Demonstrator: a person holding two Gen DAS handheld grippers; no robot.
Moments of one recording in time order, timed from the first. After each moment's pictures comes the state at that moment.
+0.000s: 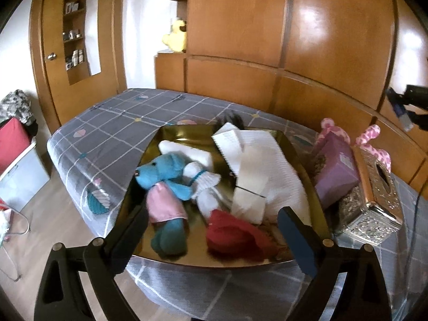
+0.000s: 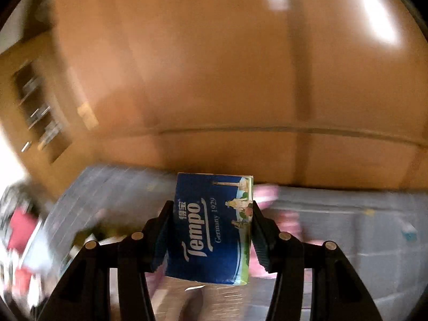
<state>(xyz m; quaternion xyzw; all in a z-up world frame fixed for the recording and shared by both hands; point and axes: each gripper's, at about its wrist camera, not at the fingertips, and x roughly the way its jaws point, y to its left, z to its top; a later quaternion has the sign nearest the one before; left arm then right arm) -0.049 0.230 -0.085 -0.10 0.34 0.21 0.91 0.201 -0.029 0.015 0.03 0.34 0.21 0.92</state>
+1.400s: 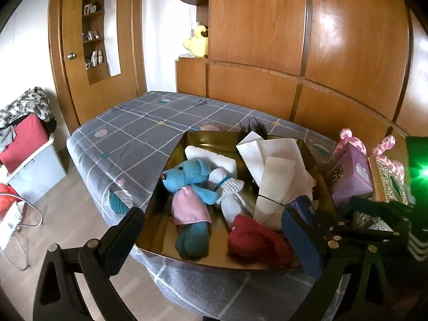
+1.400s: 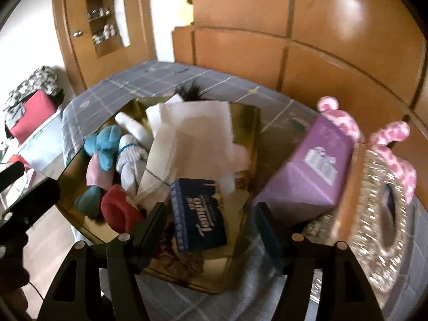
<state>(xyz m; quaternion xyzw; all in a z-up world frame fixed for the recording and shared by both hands) -0.061 0.246 -0.076 -0.11 0.33 0.26 0.90 0.063 0.121 -0.117 -0.15 0.39 0.30 0.86</state>
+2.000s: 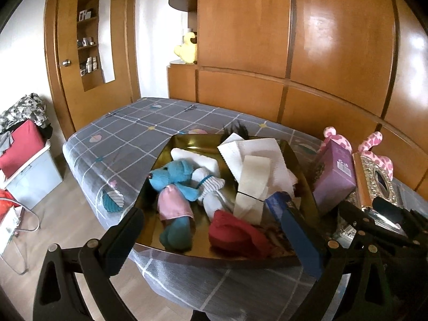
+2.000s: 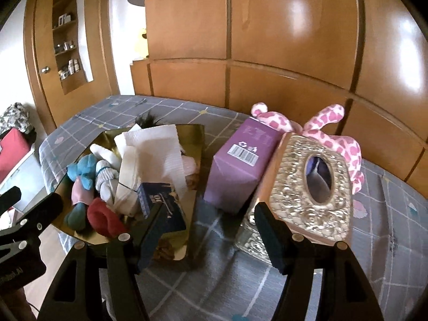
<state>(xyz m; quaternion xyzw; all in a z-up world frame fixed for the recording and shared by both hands) -0.067 0.214 -0.068 -0.10 0.32 0.25 0.91 0.031 0.063 -0.093 -0.09 0.34 0.21 0.91</state>
